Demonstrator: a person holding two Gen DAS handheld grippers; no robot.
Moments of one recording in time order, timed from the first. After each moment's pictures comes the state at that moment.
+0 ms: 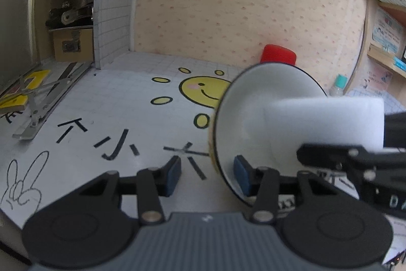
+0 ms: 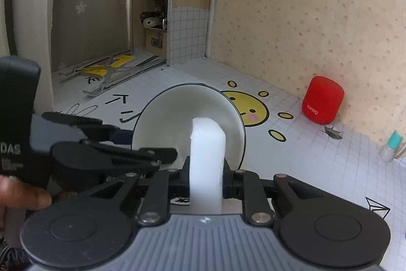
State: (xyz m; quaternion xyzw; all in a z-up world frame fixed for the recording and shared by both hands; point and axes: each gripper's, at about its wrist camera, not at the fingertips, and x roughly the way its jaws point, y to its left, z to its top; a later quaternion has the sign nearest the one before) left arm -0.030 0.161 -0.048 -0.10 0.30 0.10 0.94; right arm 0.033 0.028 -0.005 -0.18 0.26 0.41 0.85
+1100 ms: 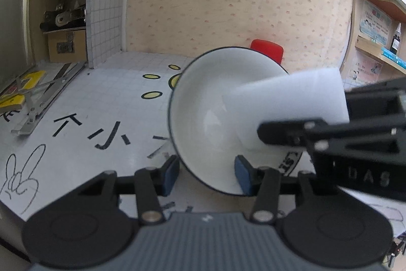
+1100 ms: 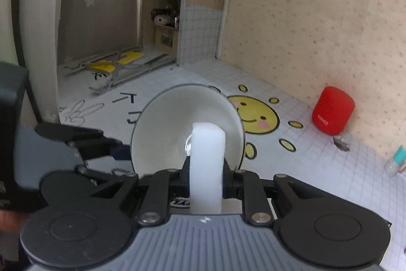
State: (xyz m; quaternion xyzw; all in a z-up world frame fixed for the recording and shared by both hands) left arm -0.041 0.145 -0.050 -0.08 0.31 0.09 0.94; right arm 0.032 0.043 -0.004 -0.20 0.26 0.43 0.84
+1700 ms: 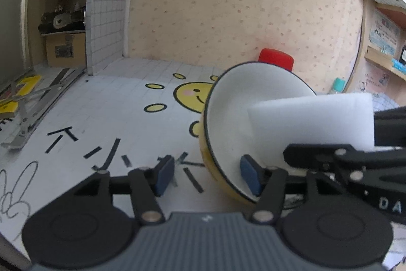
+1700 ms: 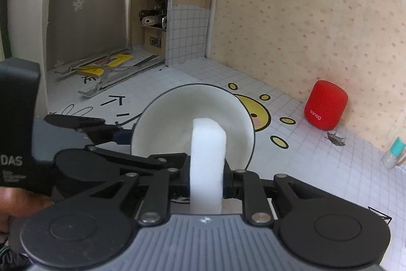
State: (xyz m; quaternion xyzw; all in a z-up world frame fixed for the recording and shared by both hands) left arm -0.015 0.164 -0.053 -0.10 0.29 0.08 0.95; right arm 0.039 0.042 -0.007 -0.19 0.26 0.41 0.85
